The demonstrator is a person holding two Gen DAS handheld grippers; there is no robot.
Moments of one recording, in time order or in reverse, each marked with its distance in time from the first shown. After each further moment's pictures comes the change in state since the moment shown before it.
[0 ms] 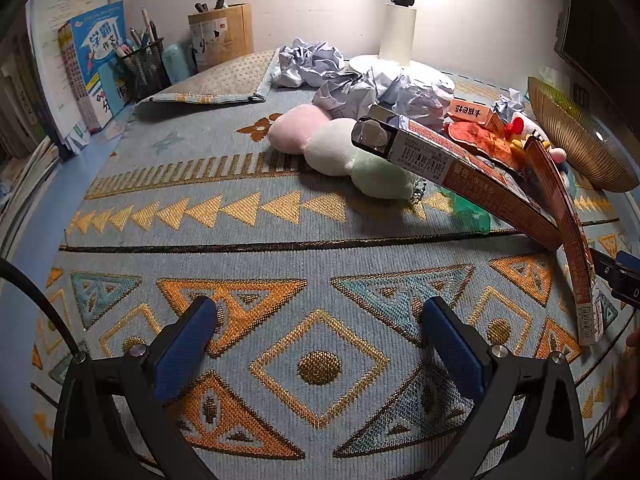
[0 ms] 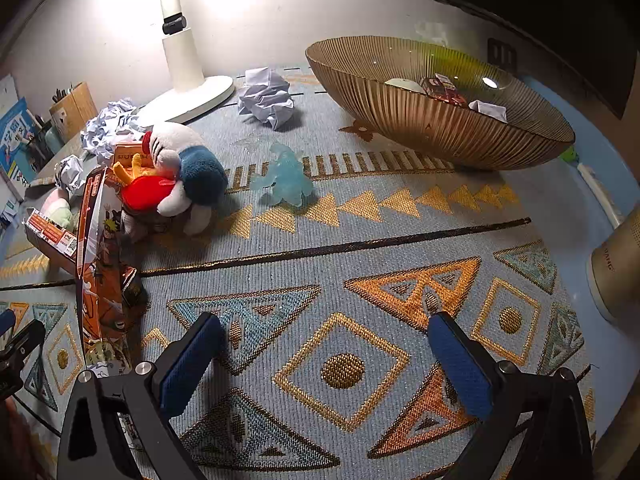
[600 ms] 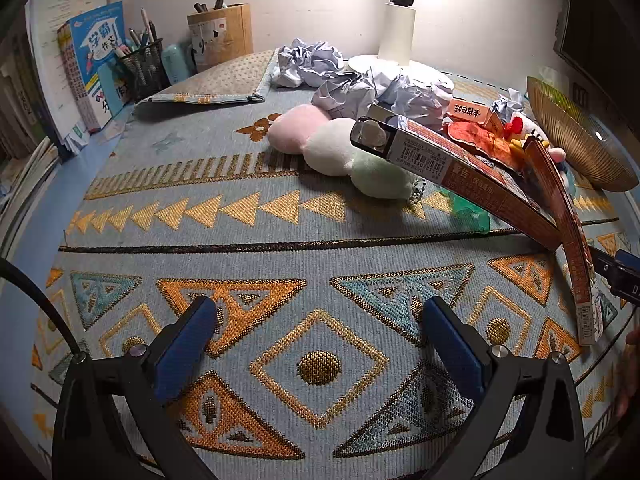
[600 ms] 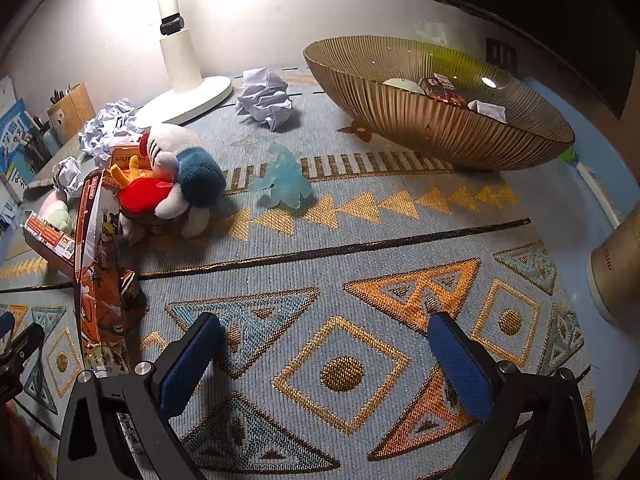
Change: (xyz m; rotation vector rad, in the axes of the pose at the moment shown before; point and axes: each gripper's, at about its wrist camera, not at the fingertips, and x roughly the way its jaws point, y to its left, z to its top) left arm 0.001 -0.001 0.000 -0.001 -0.001 0.001; right arm 0.001 -0.001 0.001 0.002 0.001 -0.003
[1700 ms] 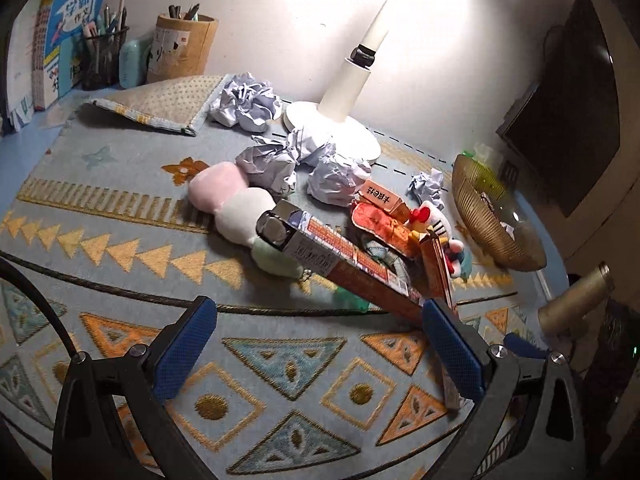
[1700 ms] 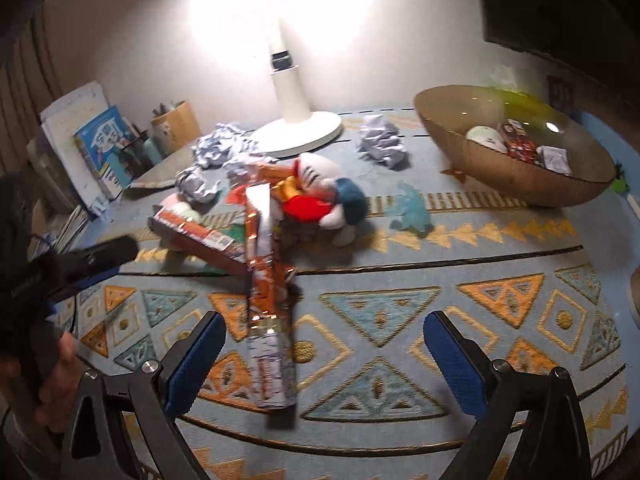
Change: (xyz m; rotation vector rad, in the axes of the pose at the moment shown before) left arm -0.012 -0.004 0.043 -0.194 -0.061 -0.384; right arm -0.056 0.047 -0.019 -0.100 -0.111 0.302
